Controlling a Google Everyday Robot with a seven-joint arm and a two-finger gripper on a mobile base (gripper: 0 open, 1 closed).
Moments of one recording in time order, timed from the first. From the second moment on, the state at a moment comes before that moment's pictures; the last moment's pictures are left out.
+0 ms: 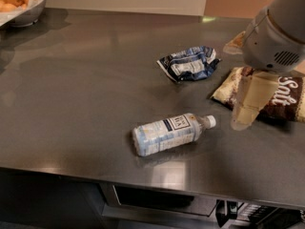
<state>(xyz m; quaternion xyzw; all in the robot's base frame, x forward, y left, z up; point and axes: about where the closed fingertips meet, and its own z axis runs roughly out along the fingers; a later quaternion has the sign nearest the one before) 0.451 -0.161 0.961 -0.66 0.73 0.00 0.18</state>
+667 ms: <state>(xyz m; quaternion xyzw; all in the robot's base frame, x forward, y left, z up) 0.463 -0.103 0.930 -0.72 0.67 0.06 0.16</state>
